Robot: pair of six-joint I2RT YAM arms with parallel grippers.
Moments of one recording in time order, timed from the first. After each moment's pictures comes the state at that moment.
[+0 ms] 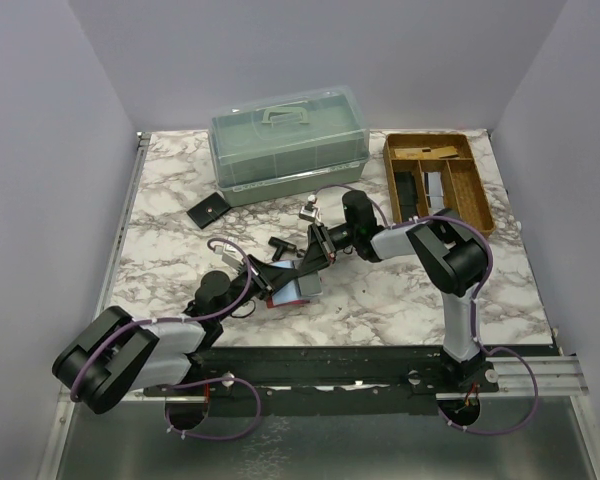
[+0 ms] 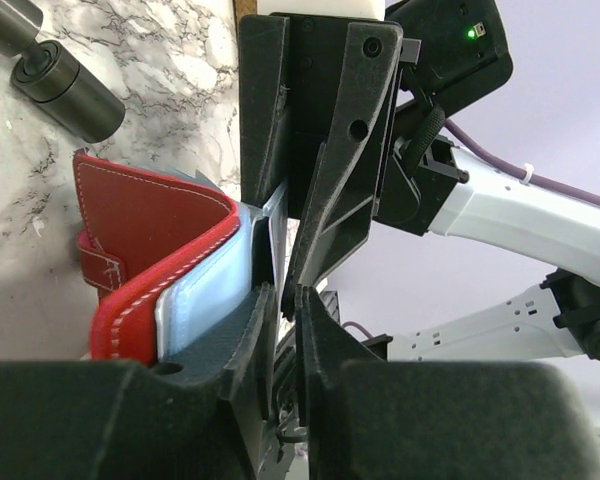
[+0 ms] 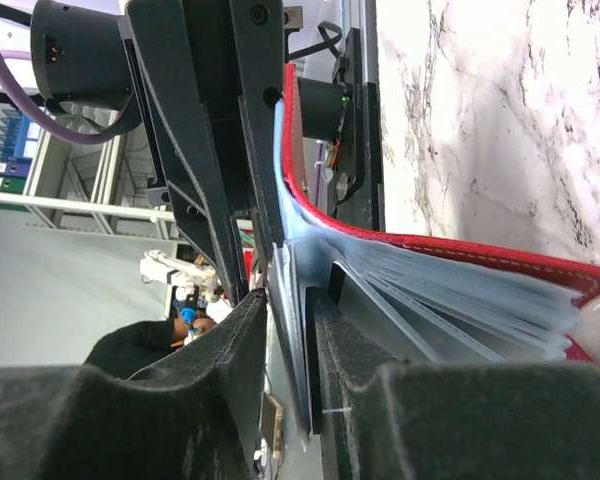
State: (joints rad) left arm -0.63 1.20 0.07 1.04 0.21 -1.29; right arm 0.58 2.05 1.00 0.71 -1.39 0.96
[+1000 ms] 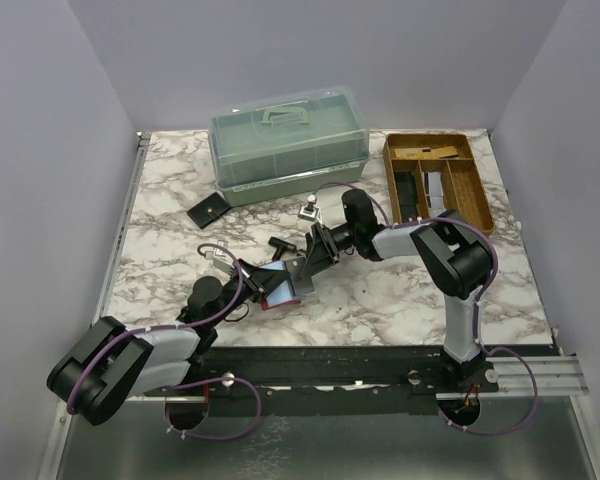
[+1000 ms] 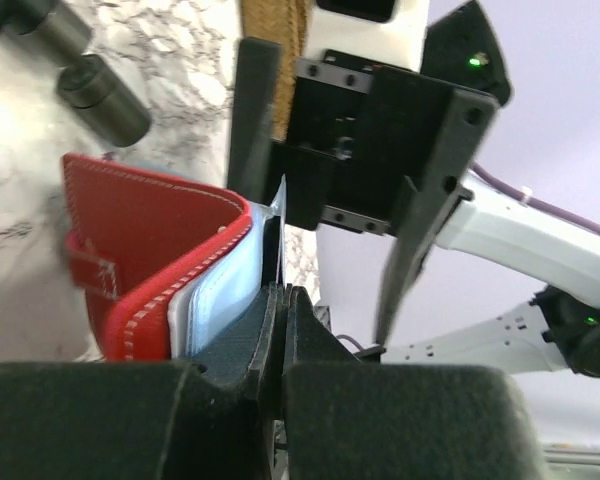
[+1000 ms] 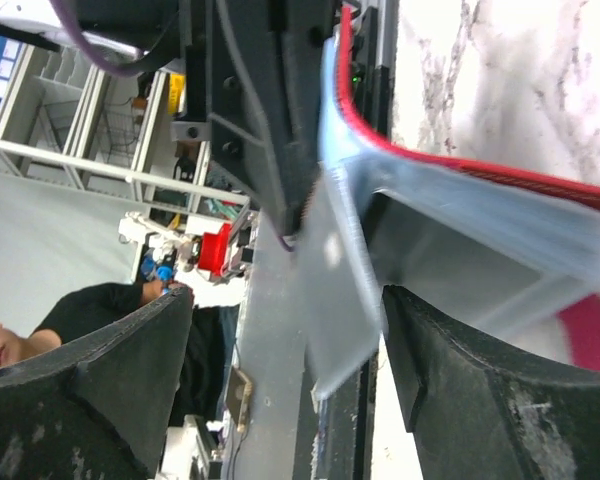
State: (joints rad) left arm -0.59 1.15 0.01 1.08 0.21 -1.34; right arm 0.58 2.03 1.00 0.63 -1.44 0.78
